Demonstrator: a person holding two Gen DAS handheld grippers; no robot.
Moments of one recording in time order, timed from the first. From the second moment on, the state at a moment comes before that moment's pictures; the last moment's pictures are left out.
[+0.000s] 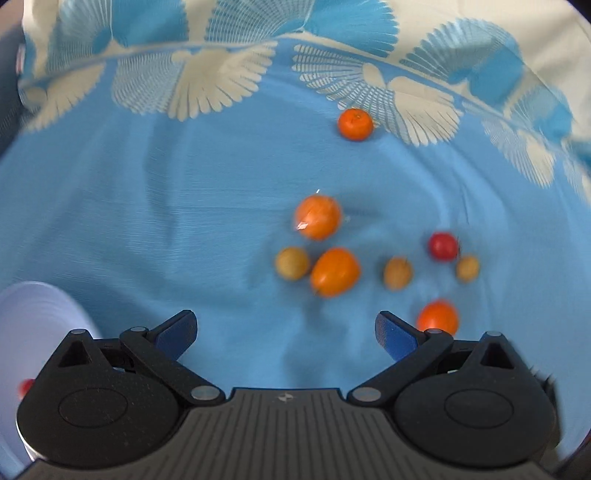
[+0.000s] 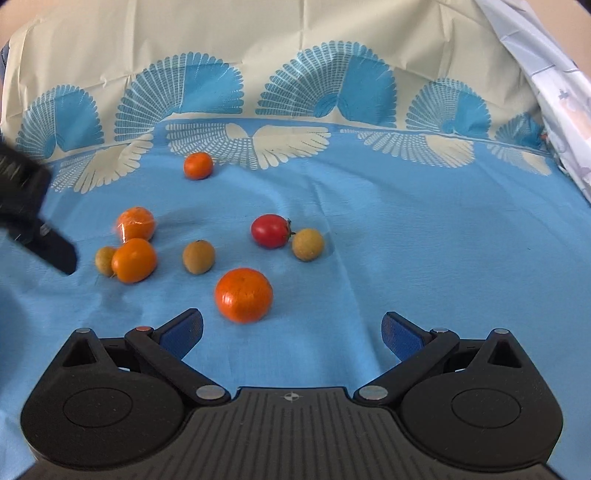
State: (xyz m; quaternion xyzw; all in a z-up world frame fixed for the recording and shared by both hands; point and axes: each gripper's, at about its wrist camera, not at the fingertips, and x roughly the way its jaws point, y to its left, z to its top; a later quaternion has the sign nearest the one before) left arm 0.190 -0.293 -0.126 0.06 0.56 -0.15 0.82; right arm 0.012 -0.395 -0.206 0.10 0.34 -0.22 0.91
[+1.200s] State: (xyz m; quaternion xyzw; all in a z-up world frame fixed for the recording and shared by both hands) left arm 0.178 -0.281 -0.164 0.05 0.61 -0.14 0.78; right arm 0.010 -0.390 -0.220 0.06 0.34 -0.20 0.92
